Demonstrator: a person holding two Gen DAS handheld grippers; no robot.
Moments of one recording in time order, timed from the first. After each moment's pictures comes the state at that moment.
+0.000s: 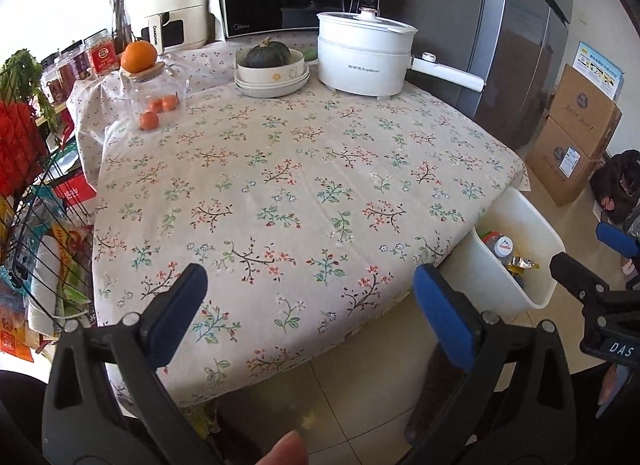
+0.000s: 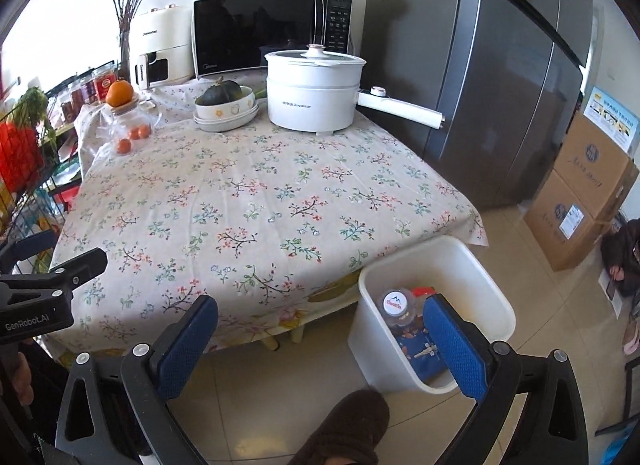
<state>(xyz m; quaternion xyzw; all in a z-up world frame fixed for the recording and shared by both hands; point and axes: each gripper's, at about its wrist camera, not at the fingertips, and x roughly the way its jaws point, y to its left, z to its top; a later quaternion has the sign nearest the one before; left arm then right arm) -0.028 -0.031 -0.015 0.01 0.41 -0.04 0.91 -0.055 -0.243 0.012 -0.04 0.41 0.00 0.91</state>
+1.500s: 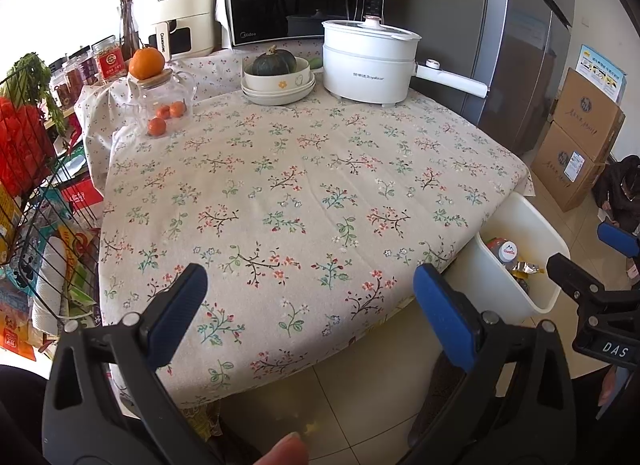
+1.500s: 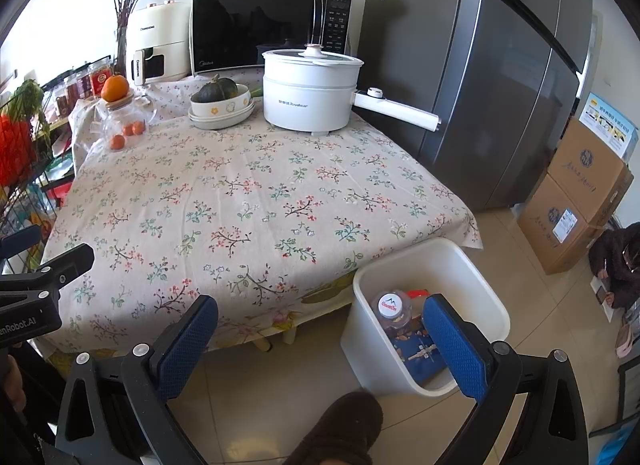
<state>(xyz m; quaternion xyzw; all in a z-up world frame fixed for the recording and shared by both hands) -0.033 -0.030 -0.011 0.01 0.39 -0.03 0.92 -0.056 -0.242 0.009 -0.05 0.40 -0.01 0.91</state>
